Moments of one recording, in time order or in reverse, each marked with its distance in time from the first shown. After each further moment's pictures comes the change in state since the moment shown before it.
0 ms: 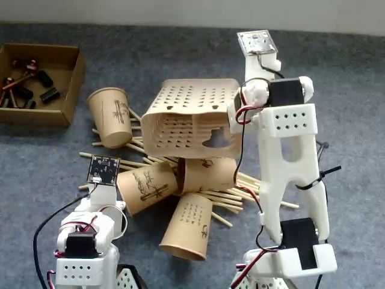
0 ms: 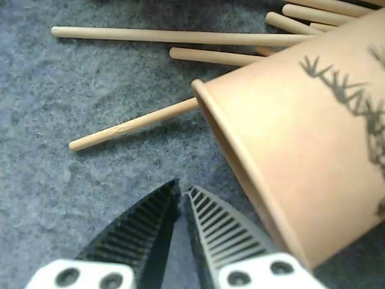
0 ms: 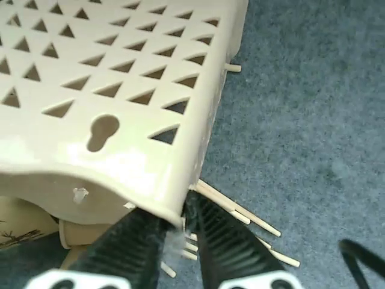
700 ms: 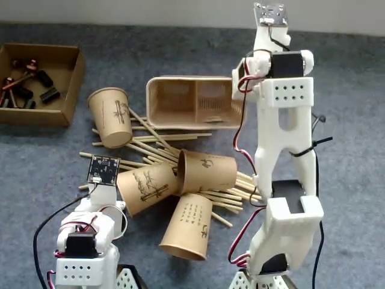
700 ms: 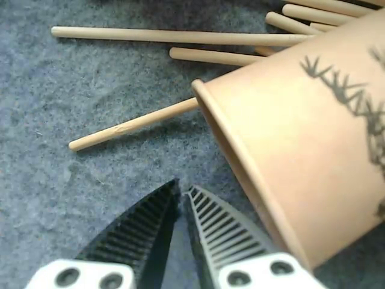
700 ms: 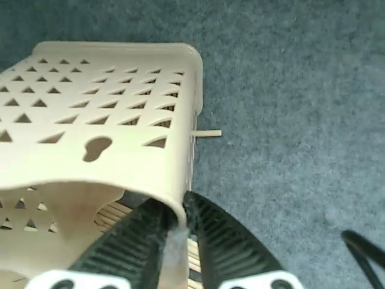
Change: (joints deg) left arm 0.0 0.0 0.0 0.0 0.0; right arm 3.1 21.7 -30.7 2.2 -5.1
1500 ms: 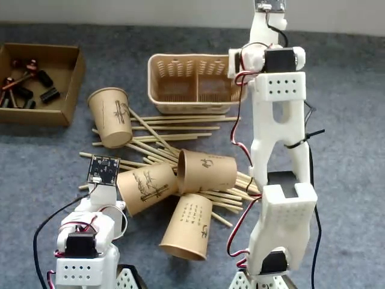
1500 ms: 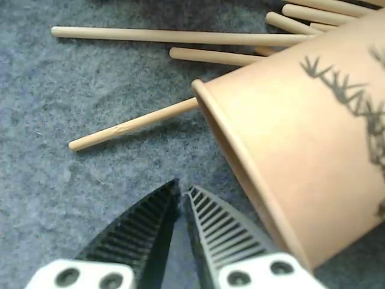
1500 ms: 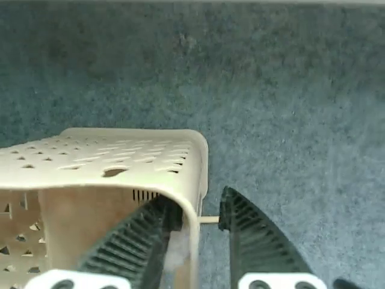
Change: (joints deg) left arm 0.0 0.0 0.0 0.0 0.0; right arm -0.4 7.1 -4.7 -16.3 0.0
